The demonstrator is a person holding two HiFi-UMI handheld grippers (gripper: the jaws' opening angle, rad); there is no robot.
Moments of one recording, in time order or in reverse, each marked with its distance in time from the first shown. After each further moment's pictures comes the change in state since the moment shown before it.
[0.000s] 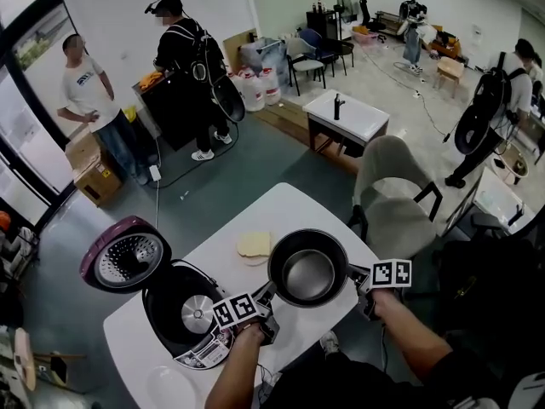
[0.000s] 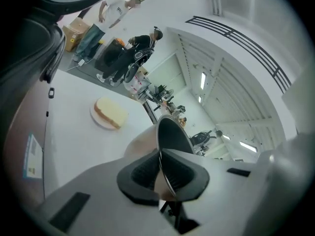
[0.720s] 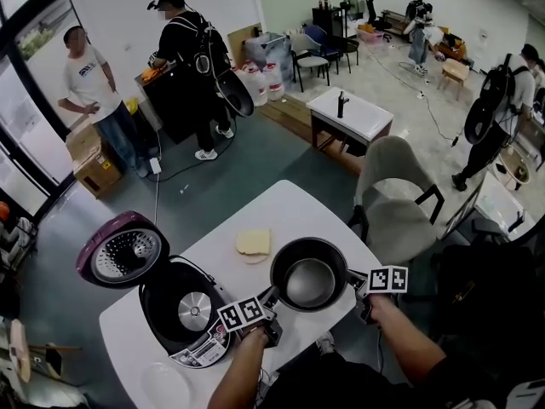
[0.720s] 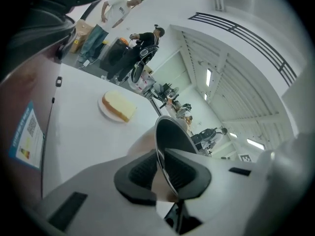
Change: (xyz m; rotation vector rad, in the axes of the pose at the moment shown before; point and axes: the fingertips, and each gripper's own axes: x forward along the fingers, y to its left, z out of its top) left arm 0.014 0.025 -0.026 0.007 0.013 0.085; right arm 0.015 -0.028 -0.016 0.010 0.033 -0.026
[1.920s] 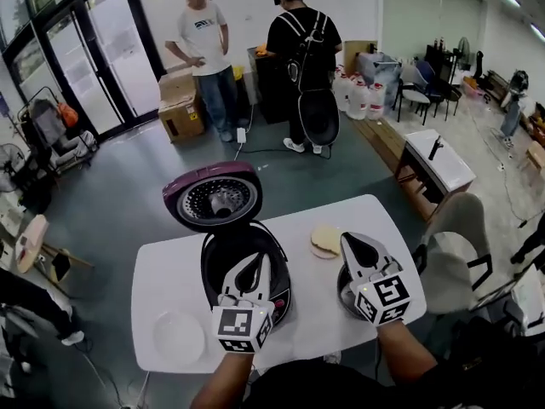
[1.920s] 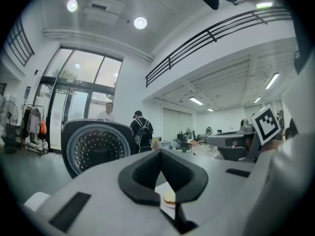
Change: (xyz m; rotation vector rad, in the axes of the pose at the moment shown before) left arm -0.285 -0.081 0.157 0.723 -0.748 0.387; right arm 0.012 0.372 0.031 -1.058 -0.449 0.372
